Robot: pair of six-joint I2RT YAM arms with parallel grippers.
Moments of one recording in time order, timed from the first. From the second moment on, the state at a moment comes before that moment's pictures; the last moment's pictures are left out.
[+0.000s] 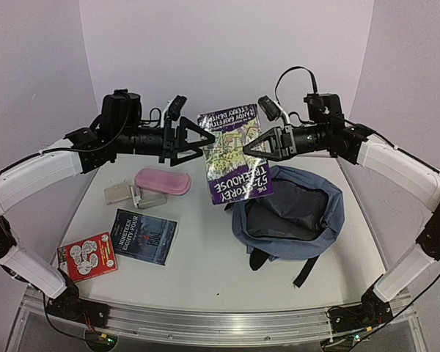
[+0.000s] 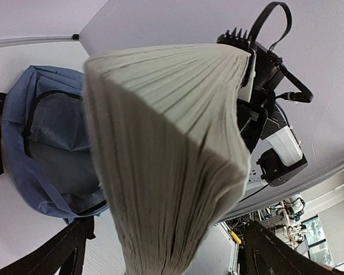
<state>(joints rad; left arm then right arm) -0.72 1.42 1.37 -0.18 0.66 -0.73 0.57 1.55 1.48 -0.33 -1.02 0.35</state>
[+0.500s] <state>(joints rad) -0.76 1.49 1.33 0.00 0.71 -0.78 0.55 1.56 1.48 -0.31 -1.02 0.51</state>
